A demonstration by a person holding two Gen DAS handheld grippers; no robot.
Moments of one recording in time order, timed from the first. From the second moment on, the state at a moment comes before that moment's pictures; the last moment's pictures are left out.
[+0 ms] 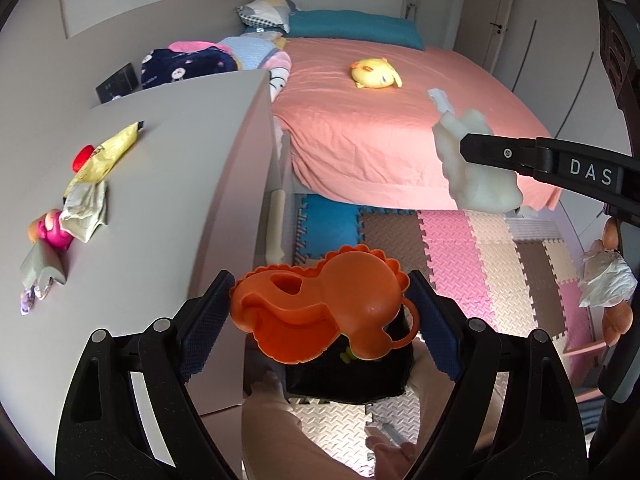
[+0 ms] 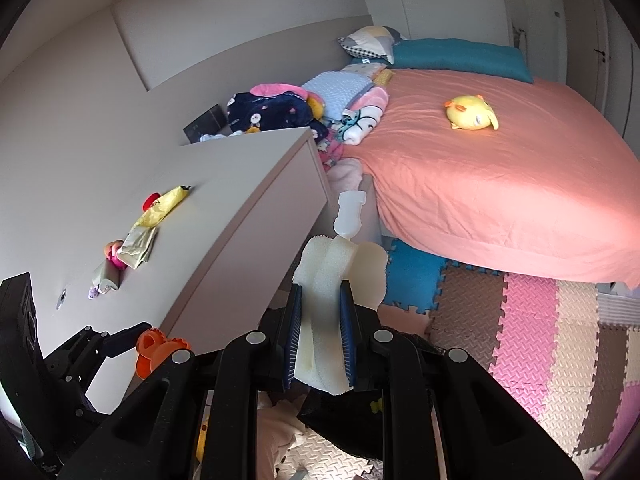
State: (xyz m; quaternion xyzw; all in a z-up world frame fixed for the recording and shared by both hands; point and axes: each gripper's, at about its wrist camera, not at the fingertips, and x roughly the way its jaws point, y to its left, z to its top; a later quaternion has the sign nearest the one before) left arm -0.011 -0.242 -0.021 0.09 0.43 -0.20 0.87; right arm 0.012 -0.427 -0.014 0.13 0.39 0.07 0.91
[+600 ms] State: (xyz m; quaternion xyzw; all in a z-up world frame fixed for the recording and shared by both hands) left arm -0.007 -0.283 -0.047 0.12 0.46 -0.24 0.85; right arm 0.004 -0.465 -0.037 0.15 0.41 0.02 0.90
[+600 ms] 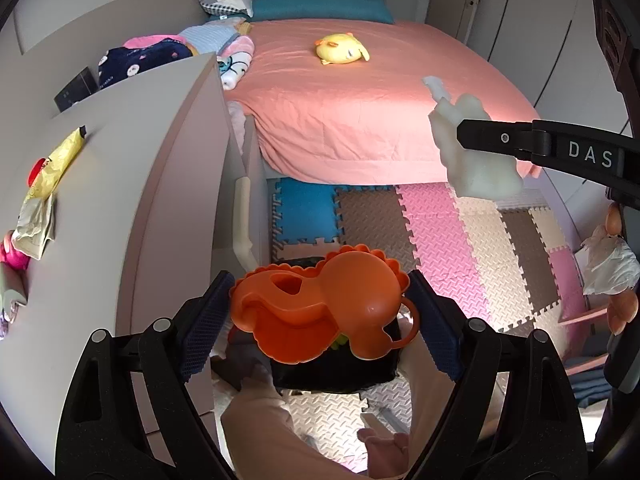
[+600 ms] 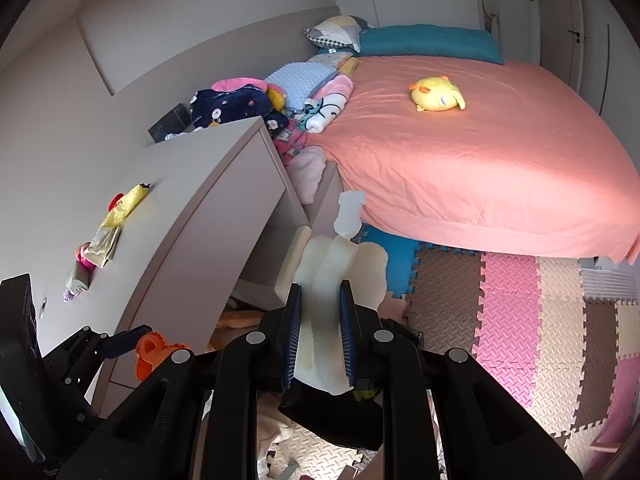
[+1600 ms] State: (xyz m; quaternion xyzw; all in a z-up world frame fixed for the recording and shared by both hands) left arm 0.018 -0.267 -0.061 0.09 0.51 -0.23 0.82; right arm 0.024 -0.453 -0.043 0.10 0.43 0.01 0.90
